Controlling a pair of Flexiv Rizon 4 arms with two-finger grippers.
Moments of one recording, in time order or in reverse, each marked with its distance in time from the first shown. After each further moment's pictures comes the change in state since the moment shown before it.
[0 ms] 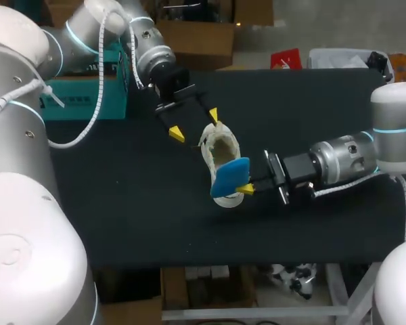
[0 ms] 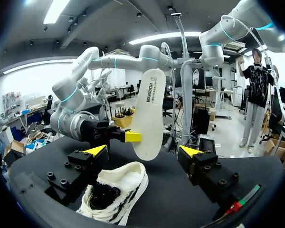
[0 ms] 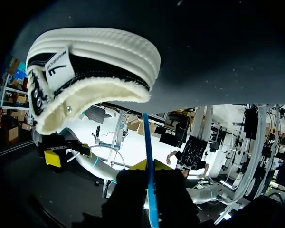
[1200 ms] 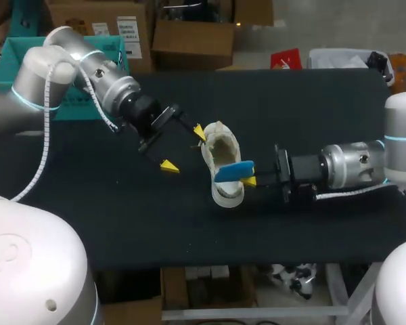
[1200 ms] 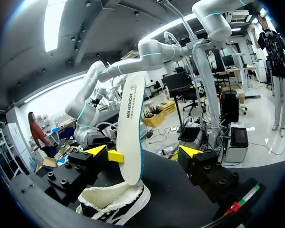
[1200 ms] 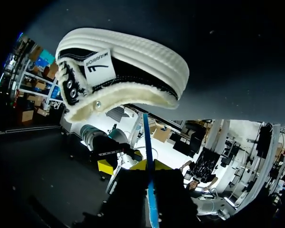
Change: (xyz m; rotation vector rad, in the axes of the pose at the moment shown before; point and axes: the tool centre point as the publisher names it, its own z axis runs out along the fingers) left arm 0.053 -0.030 0.053 -0.034 -0.331 0.183; right arm 0.020 0.003 -0.016 -0.045 0.170 -0.150
